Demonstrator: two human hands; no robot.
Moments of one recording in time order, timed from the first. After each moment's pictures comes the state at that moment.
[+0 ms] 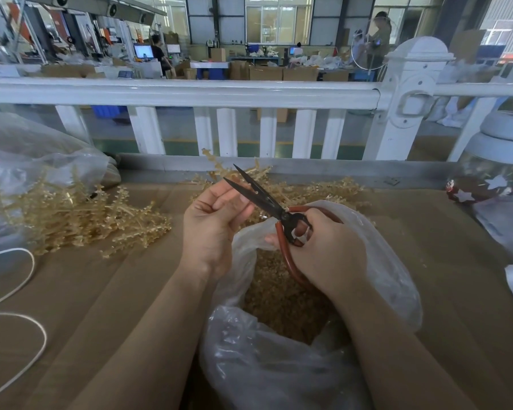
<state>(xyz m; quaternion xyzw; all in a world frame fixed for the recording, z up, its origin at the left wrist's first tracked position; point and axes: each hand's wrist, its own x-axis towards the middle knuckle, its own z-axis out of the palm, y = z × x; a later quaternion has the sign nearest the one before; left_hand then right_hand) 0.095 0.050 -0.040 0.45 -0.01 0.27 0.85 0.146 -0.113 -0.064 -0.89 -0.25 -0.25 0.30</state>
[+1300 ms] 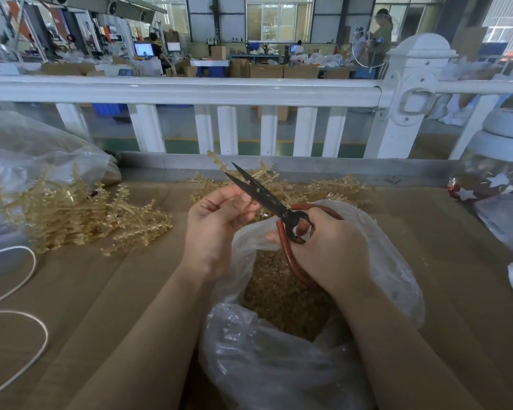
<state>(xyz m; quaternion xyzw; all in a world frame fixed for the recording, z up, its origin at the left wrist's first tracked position) 0.098 0.058 -0.050 0.52 -0.04 0.26 0.82 0.145 -0.113 -0.065 -0.86 -0.27 -0.29 0.32</state>
